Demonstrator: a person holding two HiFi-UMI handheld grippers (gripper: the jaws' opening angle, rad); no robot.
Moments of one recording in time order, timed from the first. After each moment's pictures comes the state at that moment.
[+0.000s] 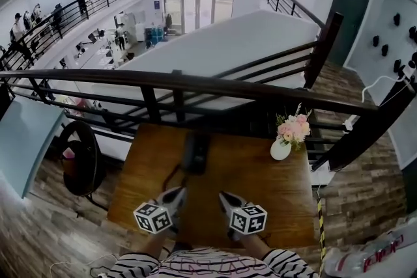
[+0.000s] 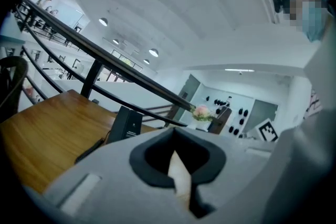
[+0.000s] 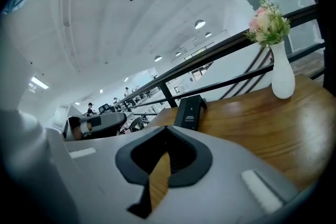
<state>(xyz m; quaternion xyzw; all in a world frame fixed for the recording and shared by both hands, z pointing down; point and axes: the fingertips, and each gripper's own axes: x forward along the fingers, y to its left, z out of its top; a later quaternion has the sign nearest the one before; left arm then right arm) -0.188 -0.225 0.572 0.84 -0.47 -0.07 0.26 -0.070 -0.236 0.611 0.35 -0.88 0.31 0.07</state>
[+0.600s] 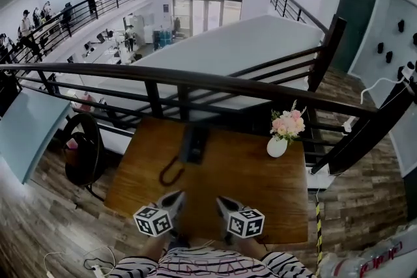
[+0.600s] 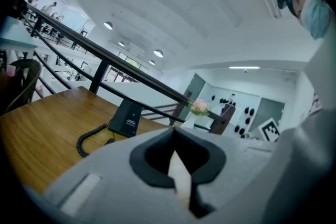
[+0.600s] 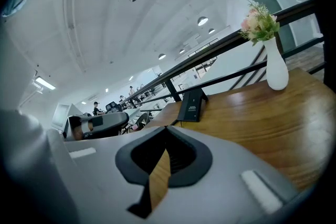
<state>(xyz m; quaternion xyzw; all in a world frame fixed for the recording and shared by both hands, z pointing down) -0.157 -0.175 0.578 0.82 -0.51 -0.06 0.27 -0.046 -0.186 0.616 0.32 -0.89 0.32 0.07</state>
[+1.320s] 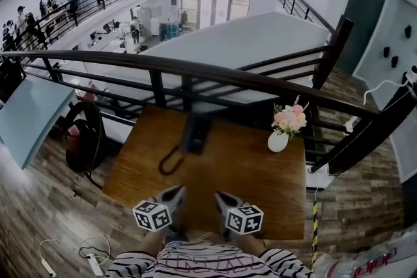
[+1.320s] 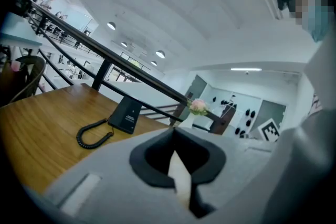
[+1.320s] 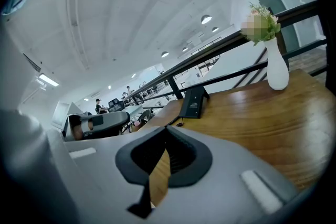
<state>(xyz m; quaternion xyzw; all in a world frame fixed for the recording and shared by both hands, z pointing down) -0.150 -0.163 0.575 0.81 -0.51 -0.07 0.28 -0.045 -0.177 0.610 0.31 -0.89 0.32 0.09</state>
